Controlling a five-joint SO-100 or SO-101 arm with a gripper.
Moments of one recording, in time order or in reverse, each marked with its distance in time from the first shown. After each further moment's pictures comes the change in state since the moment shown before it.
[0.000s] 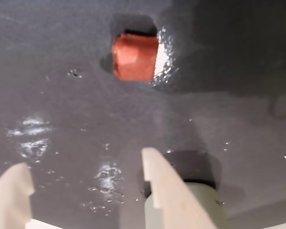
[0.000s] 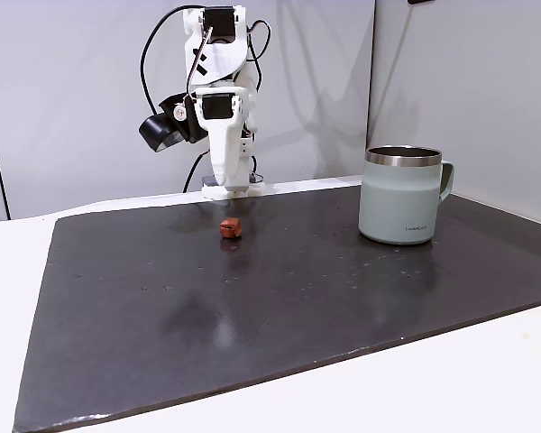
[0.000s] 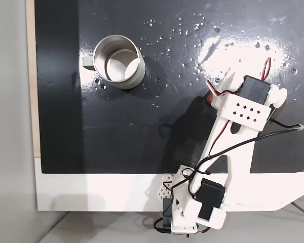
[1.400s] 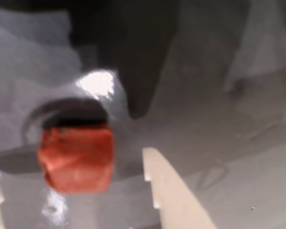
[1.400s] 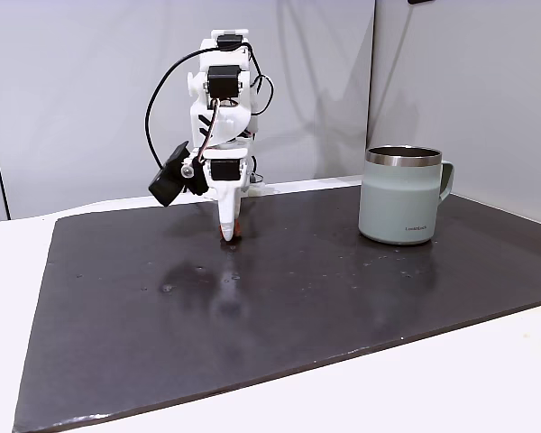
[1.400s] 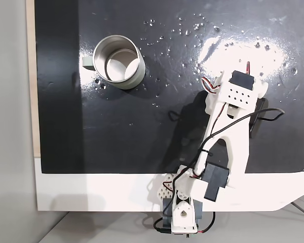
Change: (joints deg) arm 0.0 -12.0 11.3 -10.0 -6.1
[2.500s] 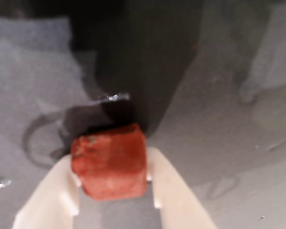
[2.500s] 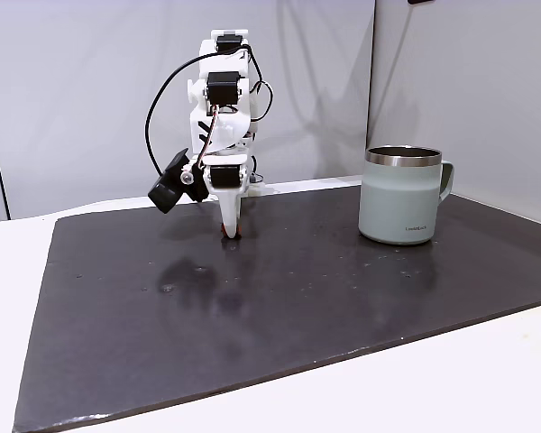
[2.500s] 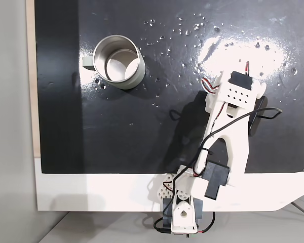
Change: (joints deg) arm -0.4 -1.4 1.3 -3.6 -0.7
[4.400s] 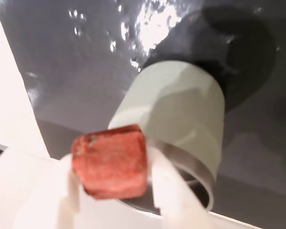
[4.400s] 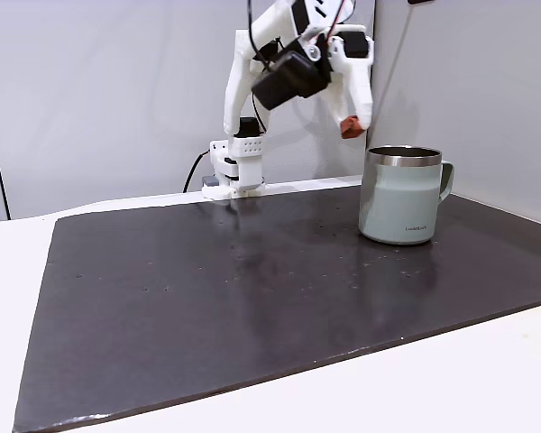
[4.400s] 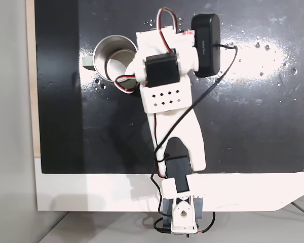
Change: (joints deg) arm -30.8 -1.5 -51.8 17.7 -4.0
